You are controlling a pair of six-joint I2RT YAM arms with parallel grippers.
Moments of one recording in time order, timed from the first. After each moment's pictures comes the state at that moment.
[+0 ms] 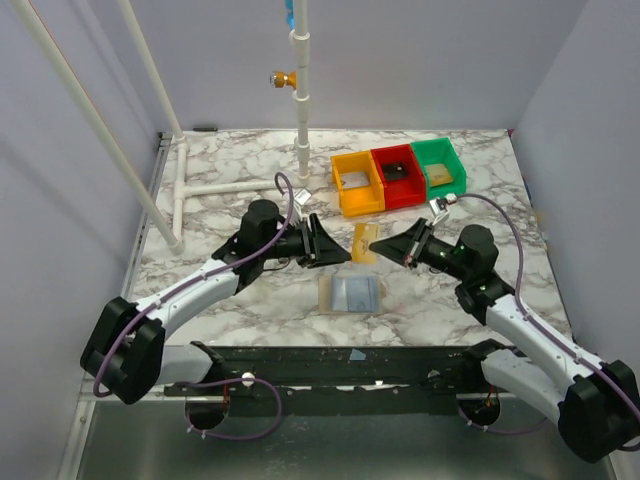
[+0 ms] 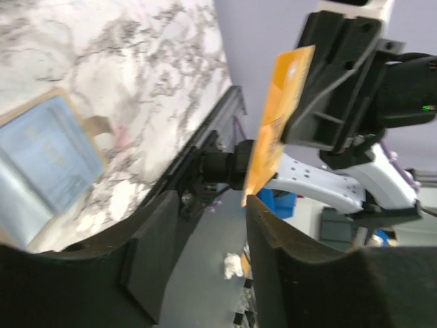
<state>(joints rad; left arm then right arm) -0.58 1.28 0.71 0.30 0.74 -1.08 0.40 0.92 0.45 0.40 -0.62 1.11</state>
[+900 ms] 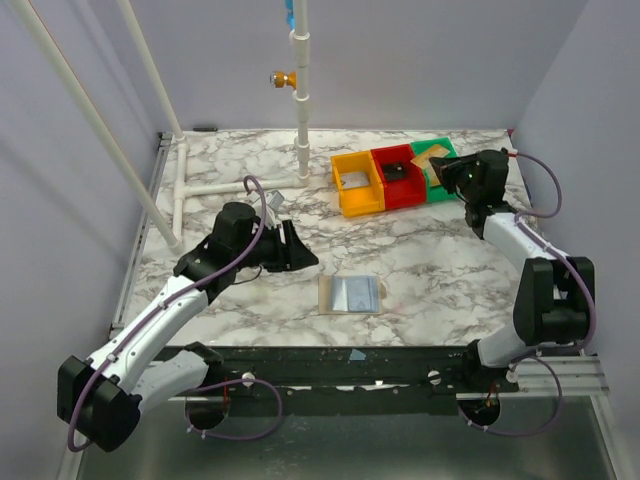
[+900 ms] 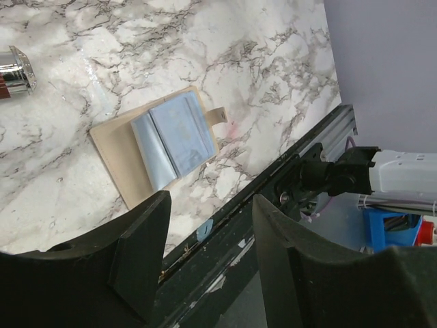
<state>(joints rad) -0.52 0.99 0.80 -0.34 0.46 -0.66 0.03 1.50 0.93 0.30 -0.12 1.21</state>
